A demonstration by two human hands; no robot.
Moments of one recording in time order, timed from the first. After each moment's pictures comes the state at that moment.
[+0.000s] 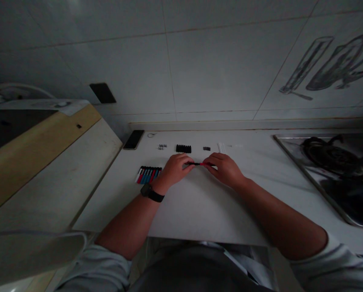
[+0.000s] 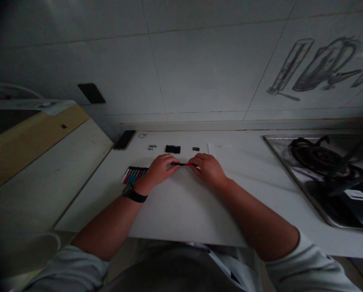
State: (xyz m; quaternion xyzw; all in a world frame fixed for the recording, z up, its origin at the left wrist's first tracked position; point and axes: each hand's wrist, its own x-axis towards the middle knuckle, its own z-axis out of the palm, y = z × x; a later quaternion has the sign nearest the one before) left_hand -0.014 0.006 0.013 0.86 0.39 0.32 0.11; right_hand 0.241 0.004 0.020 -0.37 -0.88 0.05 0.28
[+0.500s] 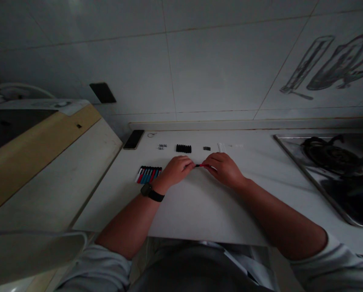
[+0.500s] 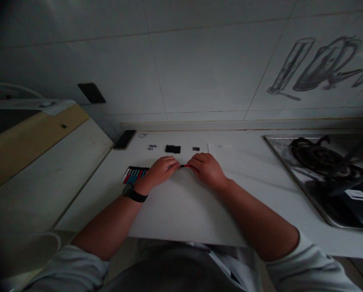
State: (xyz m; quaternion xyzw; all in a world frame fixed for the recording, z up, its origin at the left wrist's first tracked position) left_hand -0.013 0.005 0.013 0.87 0.39 0.27 0.13; right_hand 0.239 0.001 0.021 -0.33 -0.89 -0.01 0.31
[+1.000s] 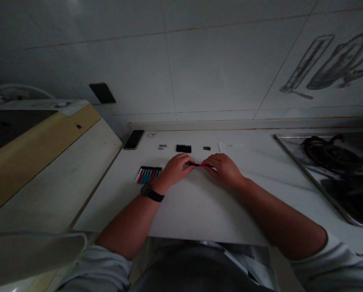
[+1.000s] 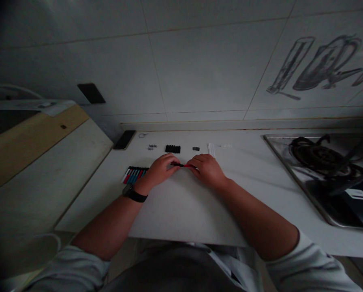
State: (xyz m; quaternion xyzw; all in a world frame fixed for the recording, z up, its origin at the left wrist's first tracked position) left_hand -0.014 0.003 0.015 0.85 0.39 0.32 0.15; right_hand 0.239 0.003 0.016 -0.35 -0.89 0.02 0.29
